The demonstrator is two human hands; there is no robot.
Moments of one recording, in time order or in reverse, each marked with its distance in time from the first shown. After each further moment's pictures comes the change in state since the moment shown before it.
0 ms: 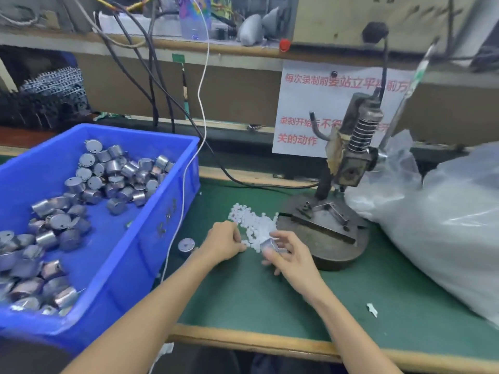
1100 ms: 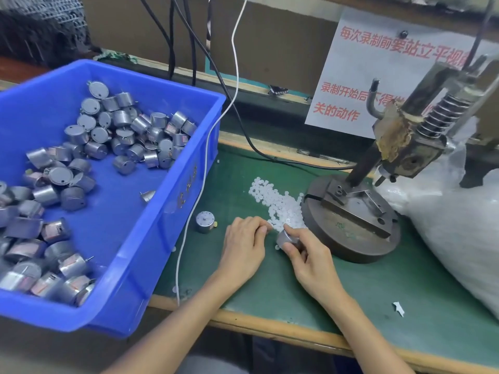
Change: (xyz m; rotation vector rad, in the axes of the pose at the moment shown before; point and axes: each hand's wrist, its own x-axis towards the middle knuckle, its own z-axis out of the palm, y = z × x) left_hand -0.029 -0.026 0.051 -0.321 0.373 0.207; right_hand -0.004 0.023 0.014 -0.633 0.059 -0.410
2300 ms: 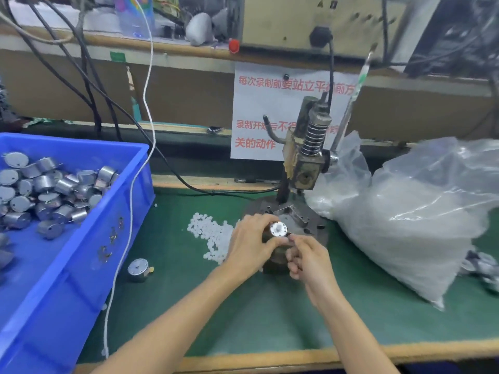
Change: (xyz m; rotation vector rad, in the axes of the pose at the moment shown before) left_hand 0.049 0.096 0.061 -0.020 -0.143 0.323; right_hand 0.007 0.009 -0.092 0.776 0.321 0.755
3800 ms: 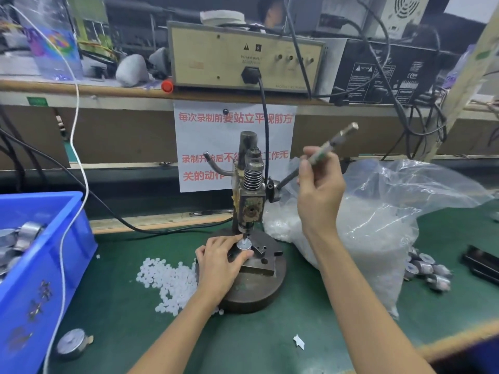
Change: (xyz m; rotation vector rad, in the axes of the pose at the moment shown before) left_hand 0.047 -0.014 0.046 0.137 0.120 0.004; right_hand 0.037 -0.149 -0.023 0.007 0.290 -1.026
